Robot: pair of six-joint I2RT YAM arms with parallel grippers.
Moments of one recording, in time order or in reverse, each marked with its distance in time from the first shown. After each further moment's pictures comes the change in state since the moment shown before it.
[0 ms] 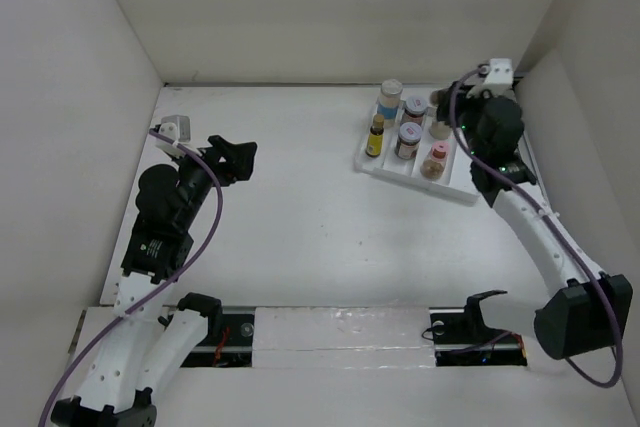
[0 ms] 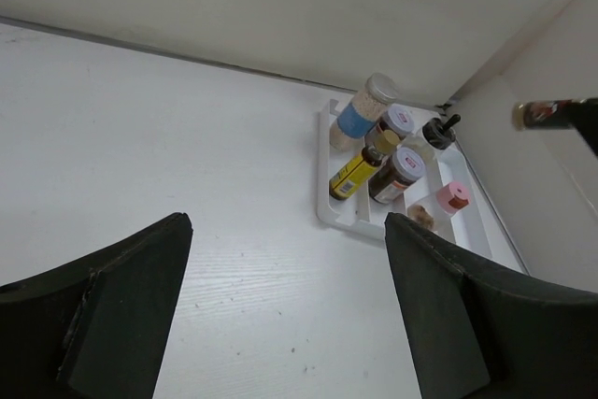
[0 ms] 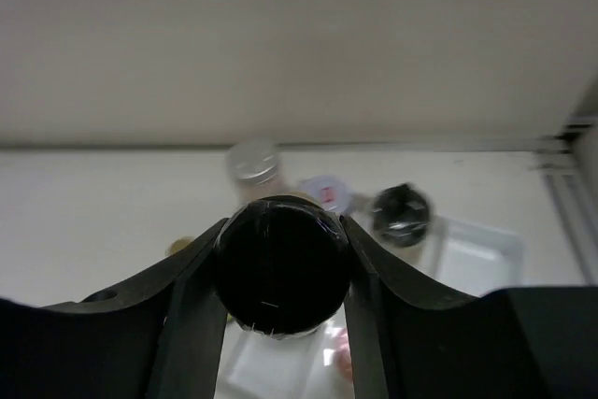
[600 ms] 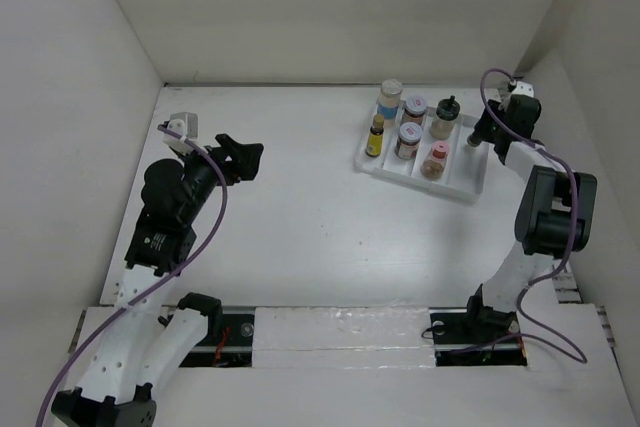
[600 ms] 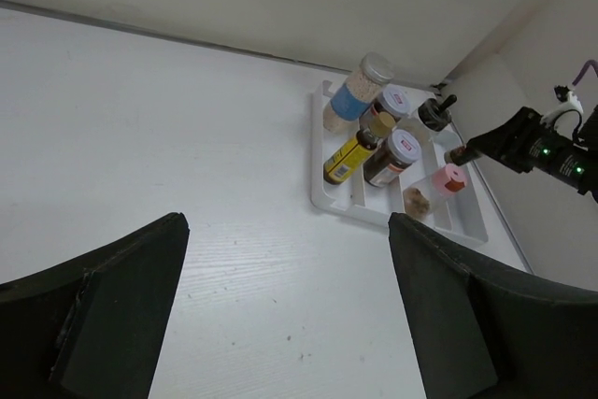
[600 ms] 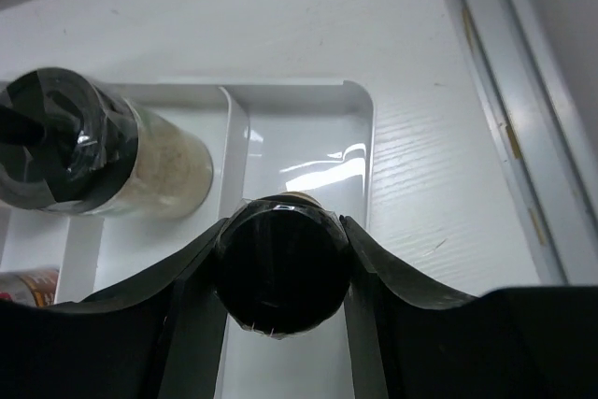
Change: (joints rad) left arm 0.000 0.035 0.000 0.000 0.043 0.000; right arm -0.475 0.592 0.155 -0.027 -0.187 0.031
